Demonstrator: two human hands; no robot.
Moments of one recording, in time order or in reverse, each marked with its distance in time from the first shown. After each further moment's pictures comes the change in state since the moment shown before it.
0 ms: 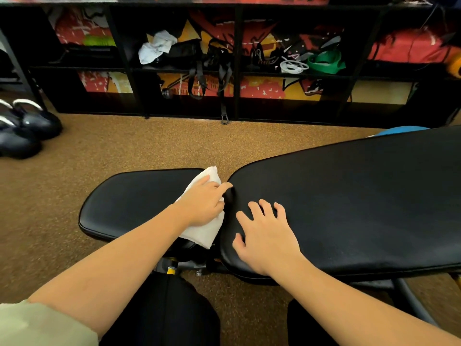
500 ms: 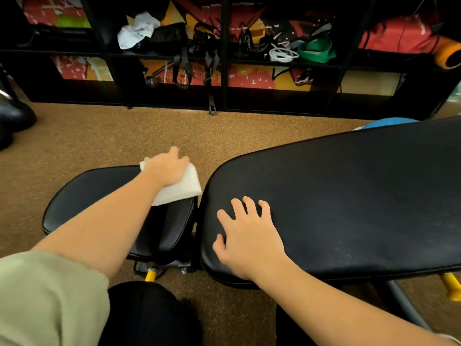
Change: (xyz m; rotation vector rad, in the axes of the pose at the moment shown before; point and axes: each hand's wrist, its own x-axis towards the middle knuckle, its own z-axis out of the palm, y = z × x) left_hand 0.050 -0.060 -0.025 -0.178 -0.051 -0.639; right_hand 0.002 0.002 0.004 0.033 0.029 -0.007
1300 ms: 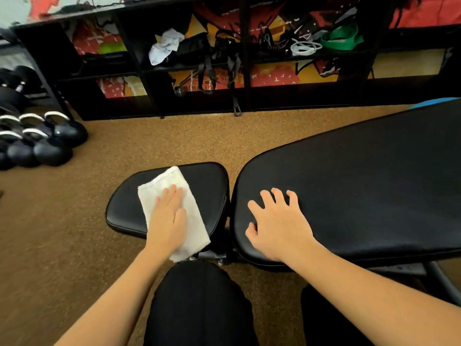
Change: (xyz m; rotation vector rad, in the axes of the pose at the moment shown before) left_hand -0.174 -0.060 0.034 -0.317 0.269 0.039; right_hand -0.001 -0.002 -0.005 -0.060 -0.021 -0.022
